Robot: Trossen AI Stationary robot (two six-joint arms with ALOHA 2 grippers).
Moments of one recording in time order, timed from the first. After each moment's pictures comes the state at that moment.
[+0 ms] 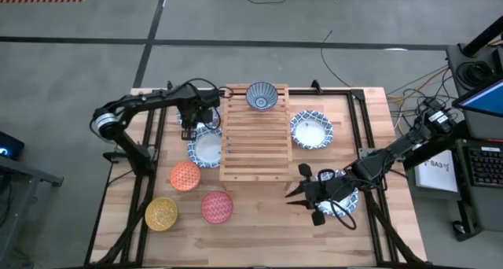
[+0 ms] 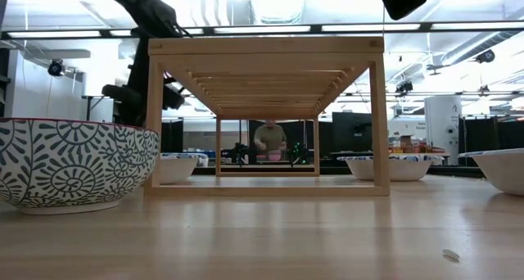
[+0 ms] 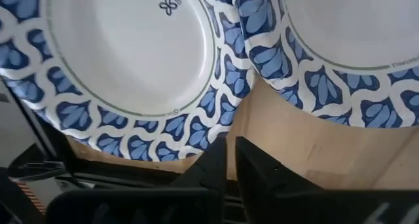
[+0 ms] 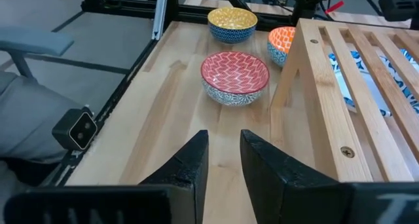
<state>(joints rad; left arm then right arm) 0.58 1.62 1.14 -1.22 -0.27 0.51 0.54 1.26 0.77 0.06 0.29 0.14</state>
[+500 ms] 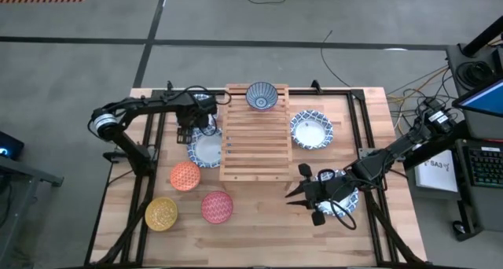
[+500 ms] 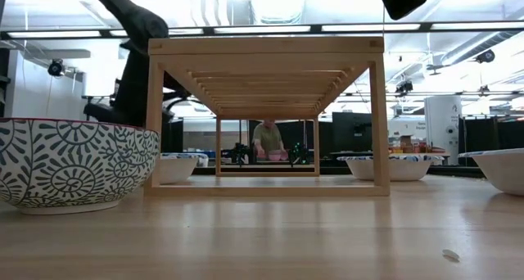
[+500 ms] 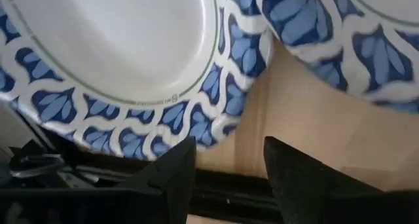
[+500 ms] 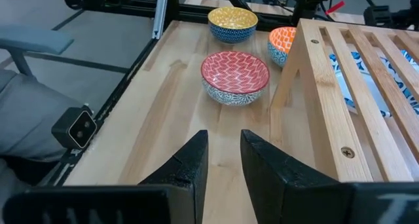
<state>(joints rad) 0.59 1.60 0.97 -1.08 -0.38 0.55 0.54 1.26 0.77 0.06 0.29 0.13</state>
